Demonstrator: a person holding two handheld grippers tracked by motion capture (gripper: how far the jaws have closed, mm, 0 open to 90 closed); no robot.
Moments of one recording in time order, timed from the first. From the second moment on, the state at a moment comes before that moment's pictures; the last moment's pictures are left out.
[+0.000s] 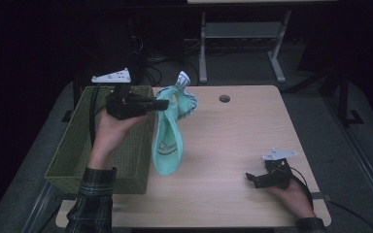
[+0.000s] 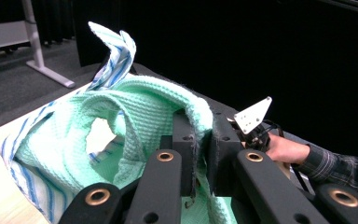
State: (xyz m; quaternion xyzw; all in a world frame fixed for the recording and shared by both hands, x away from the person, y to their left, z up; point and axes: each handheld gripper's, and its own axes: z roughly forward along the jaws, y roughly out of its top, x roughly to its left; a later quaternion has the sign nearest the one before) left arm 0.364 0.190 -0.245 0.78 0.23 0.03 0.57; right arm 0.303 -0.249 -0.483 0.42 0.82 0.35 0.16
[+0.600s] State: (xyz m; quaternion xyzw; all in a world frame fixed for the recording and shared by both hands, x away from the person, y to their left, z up) left arm 0.366 0.145 -0.269 0.80 0.21 0.00 0.56; right arm 0.303 -0.249 -0.483 0.43 0.82 0.35 0.15
